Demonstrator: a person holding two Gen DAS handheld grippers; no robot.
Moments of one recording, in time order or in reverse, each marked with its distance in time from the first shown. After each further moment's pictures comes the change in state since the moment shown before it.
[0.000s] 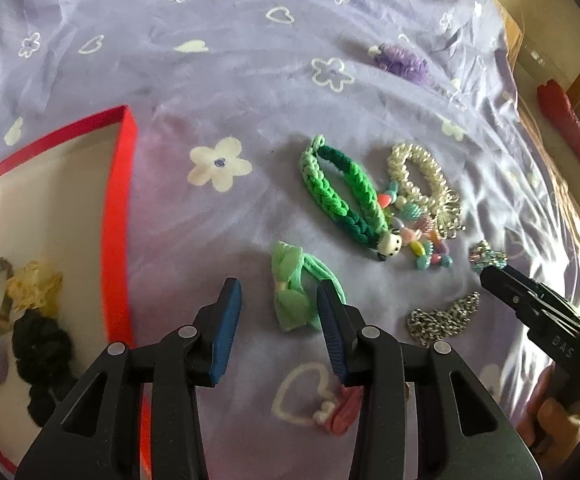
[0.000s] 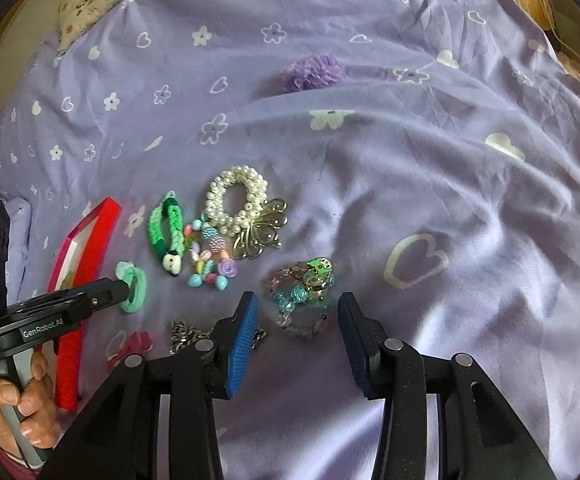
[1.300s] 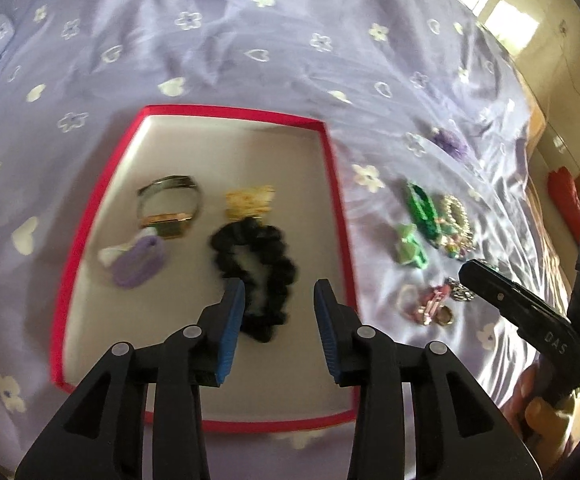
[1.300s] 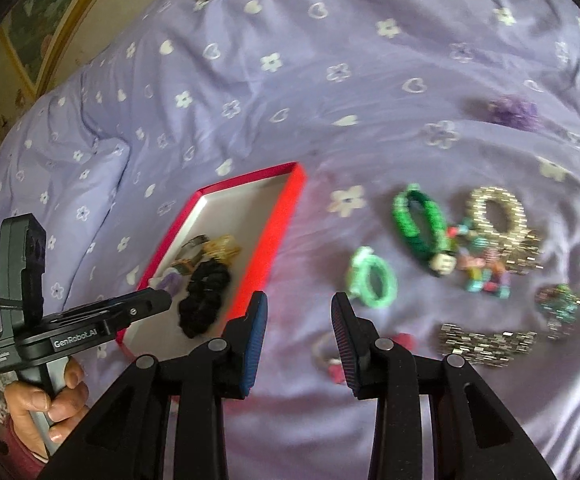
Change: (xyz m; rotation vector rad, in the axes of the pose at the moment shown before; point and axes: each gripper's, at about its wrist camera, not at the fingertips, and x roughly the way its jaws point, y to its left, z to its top) left arm -0.110 0.118 -0.079 -0.237 -0.158 0.000; right arm -0.017 0.150 -0.018 -0.219 0.000 0.257
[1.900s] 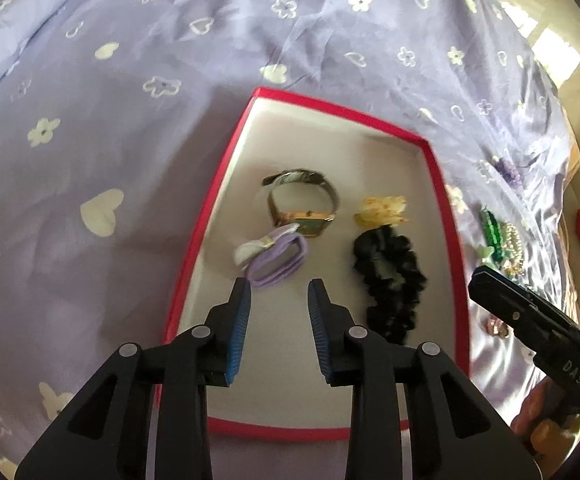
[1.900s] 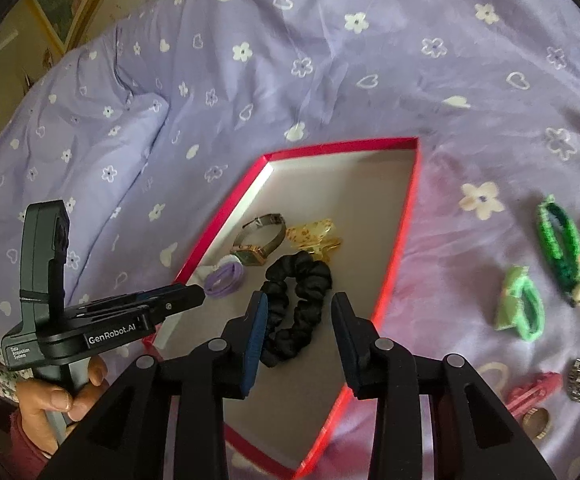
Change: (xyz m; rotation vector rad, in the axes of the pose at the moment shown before) left arm -0.003 0.096 -0.003 -0.131 -0.002 0.093; right arm 0.067 0.089 0.003 -0.119 0.088 0.111
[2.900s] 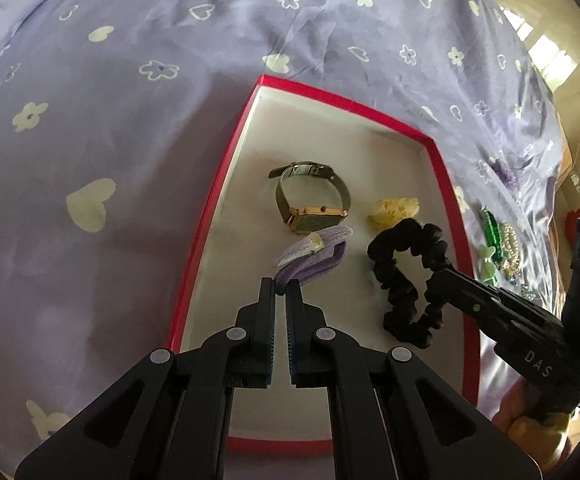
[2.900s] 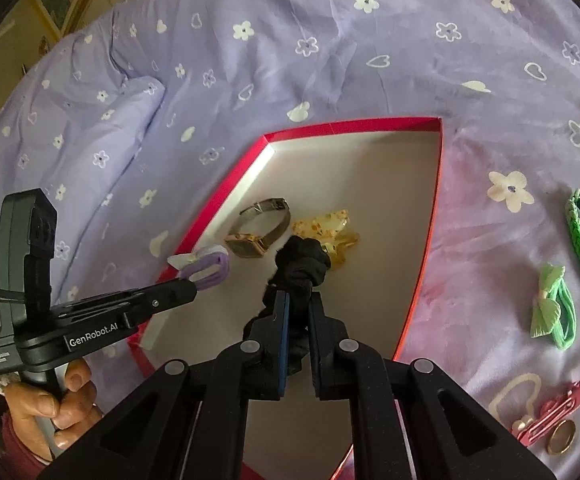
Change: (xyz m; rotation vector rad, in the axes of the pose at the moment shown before) left arm 0.022 0.017 0.000 -0.022 0.028 -0.051; right arm 0.048 0.013 0.001 -0.031 0.072 -0.018
